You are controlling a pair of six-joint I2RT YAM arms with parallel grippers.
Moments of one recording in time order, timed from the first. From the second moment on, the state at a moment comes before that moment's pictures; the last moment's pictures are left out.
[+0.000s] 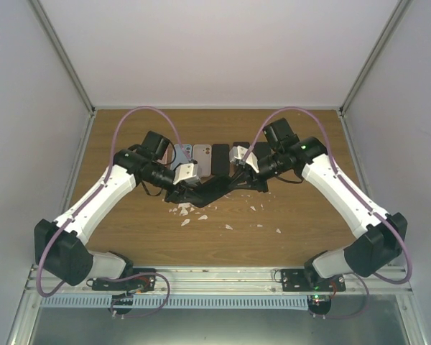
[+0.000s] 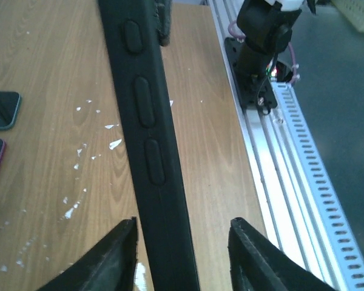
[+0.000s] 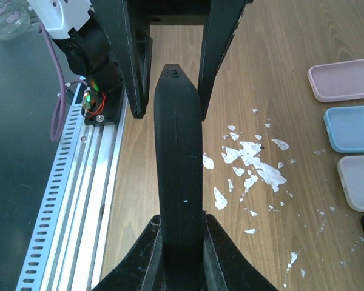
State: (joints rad) left arm -0.42 1.34 1.20 -0.98 0.94 0.91; right arm 0.50 1.42 1.38 -1.03 -0.88 -0.76
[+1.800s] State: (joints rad) left arm -0.40 1.22 0.96 0.27 0.95 -0.58; right arm 0.41 1.44 1.24 0.25 -1.19 0.60
